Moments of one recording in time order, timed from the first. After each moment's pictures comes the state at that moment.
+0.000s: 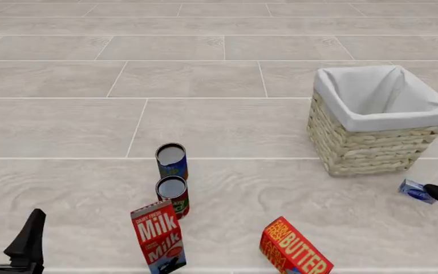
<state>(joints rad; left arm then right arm) 0.00 0.00 0.00 0.00 0.00 -0.15 0.75 -0.89 0.96 -0.83</state>
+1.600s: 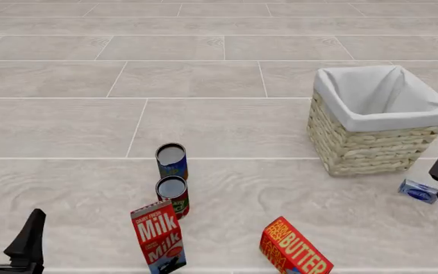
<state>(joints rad) 0.00 0.00 0.00 0.00 0.00 -0.50 1.32 -0.81 0.45 -1.31</state>
